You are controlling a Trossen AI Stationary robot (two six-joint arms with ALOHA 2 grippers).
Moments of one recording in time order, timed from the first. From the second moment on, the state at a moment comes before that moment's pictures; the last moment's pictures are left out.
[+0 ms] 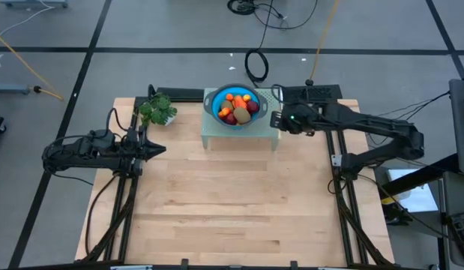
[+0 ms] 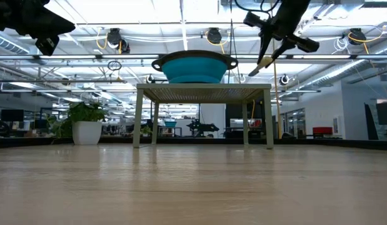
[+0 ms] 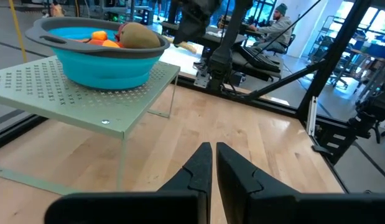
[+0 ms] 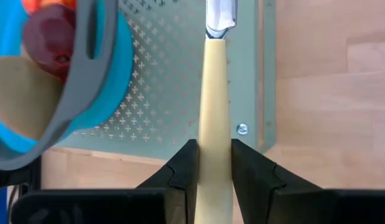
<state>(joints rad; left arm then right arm) 0.00 0.10 0.43 -0.47 -0.08 -0.25 -0.28 1.26 1.22 -0.93 0.20 1.32</state>
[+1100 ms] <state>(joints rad) 0.00 0.10 0.43 -0.47 -0.08 -0.23 -0.41 1.41 1.22 -0.77 0.12 1.23</state>
